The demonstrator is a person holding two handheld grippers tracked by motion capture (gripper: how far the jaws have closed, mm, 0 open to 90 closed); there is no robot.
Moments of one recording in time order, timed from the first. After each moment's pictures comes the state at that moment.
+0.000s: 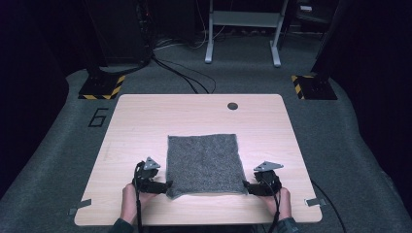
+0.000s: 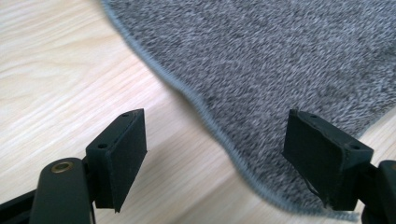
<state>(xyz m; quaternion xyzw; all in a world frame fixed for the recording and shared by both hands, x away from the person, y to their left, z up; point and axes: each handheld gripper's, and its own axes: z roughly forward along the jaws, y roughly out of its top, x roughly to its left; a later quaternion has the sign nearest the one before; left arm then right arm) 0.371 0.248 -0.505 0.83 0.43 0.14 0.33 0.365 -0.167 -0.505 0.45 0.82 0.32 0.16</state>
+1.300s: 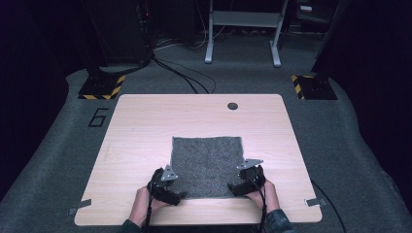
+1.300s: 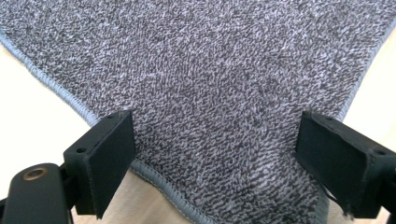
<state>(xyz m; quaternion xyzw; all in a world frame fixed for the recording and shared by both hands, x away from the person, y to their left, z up) 0.360 0.201 -0.520 0.88 0.32 0.12 0.33 0.388 -0.127 -0.520 0.38 0.86 0.31 0.14</state>
